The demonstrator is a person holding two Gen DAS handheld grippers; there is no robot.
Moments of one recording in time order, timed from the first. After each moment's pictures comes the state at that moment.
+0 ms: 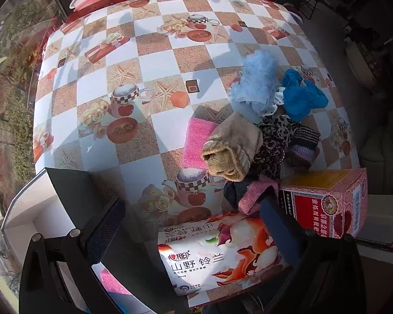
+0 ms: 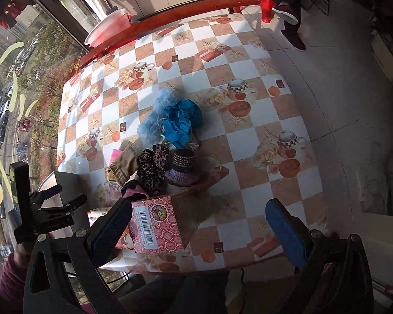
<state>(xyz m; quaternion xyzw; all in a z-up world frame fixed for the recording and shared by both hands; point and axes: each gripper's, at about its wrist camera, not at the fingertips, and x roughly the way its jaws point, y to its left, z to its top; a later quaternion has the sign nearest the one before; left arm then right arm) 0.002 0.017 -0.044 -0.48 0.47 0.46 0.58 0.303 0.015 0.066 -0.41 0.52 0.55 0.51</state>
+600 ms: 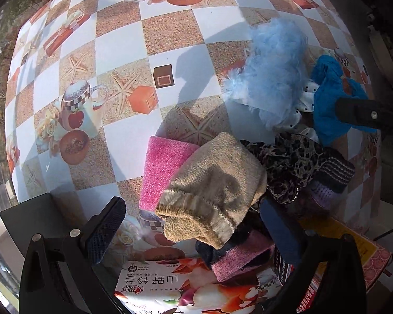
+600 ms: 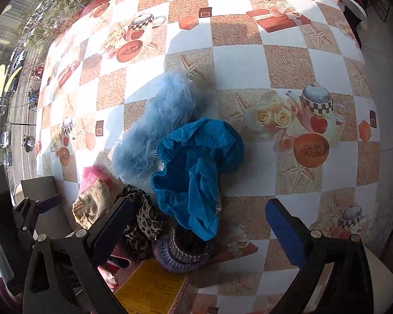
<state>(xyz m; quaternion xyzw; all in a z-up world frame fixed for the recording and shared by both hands) 0.060 0.081 -0.120 -0.51 0.53 0.45 0.50 0.244 0.153 -0.097 -0.51 0.53 0.56 0.38</state>
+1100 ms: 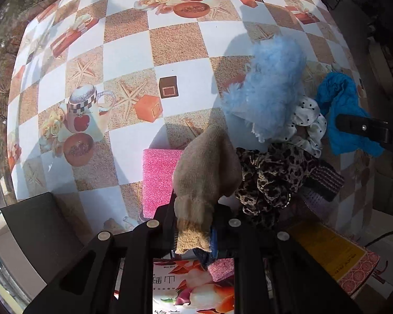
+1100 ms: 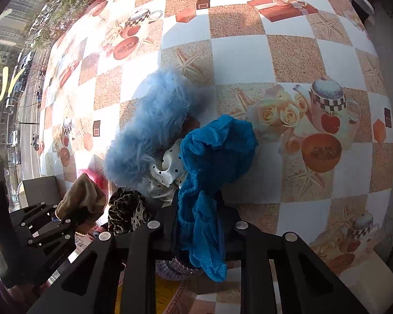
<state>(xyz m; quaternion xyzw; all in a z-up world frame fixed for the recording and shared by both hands) 0.045 0.077 -0.096 -0.51 0.50 0.47 0.51 0.264 0.146 -0.086 -0.47 0.54 0.59 0.37</state>
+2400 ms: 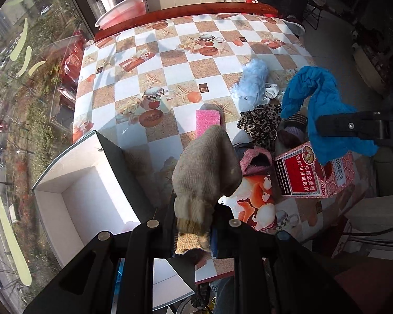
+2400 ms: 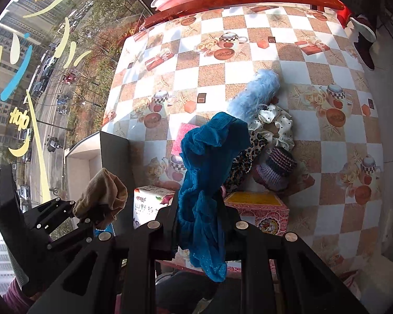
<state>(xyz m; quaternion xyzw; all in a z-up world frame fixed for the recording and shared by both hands) -0.002 -0.071 0.023 -0.42 0.46 0.54 0.57 0.169 0.003 0.045 -0.44 0.50 0.65 0.35</state>
